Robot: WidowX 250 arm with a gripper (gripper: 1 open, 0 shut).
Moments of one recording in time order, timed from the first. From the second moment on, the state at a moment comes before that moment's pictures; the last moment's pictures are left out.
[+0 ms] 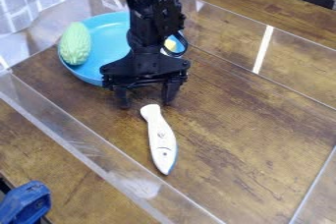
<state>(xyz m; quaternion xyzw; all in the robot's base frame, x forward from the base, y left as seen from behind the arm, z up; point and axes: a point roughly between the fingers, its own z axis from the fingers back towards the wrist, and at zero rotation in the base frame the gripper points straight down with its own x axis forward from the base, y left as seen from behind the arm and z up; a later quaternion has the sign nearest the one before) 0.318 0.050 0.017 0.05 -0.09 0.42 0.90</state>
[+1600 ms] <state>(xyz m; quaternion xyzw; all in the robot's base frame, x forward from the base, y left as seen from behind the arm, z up) 0.298 0.020 0.018 0.04 -0.02 0.42 0.91</state>
